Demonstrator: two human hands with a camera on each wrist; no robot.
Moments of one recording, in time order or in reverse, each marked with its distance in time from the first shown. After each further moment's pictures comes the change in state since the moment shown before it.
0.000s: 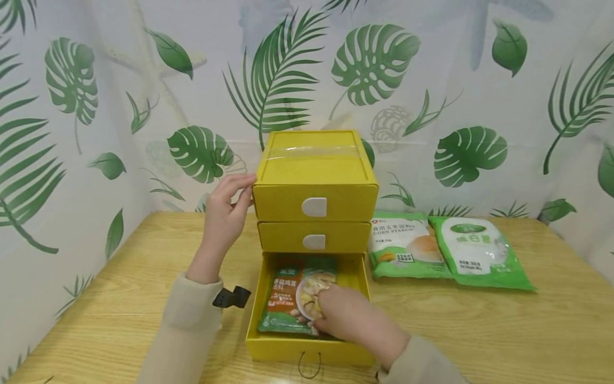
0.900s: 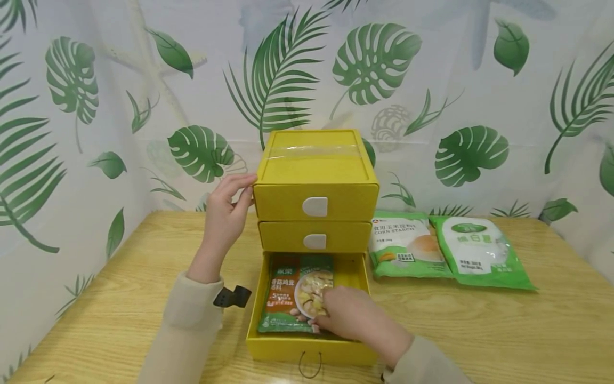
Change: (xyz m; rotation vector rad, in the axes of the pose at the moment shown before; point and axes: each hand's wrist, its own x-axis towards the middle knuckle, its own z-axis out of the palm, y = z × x) left_hand 0.000 0.000 0.000 -0.010 0.004 0.008; right_hand -0.001 0.005 0.003 0.031 0.021 0.038
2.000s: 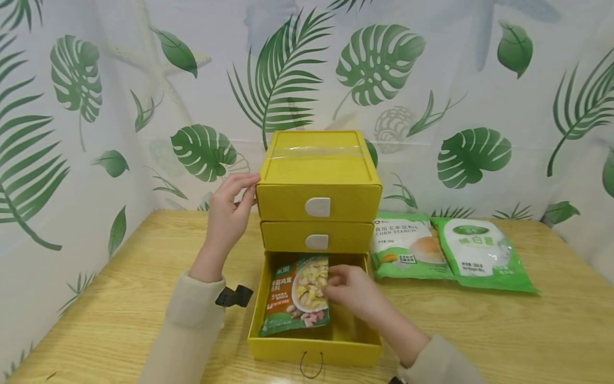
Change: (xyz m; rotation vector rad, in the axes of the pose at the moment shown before) left_hand 0.000 0.000 0.000 -0.010 -0.005 -0.003; right_hand 0.001 0.011 -0.014 0.818 0.168 0.111
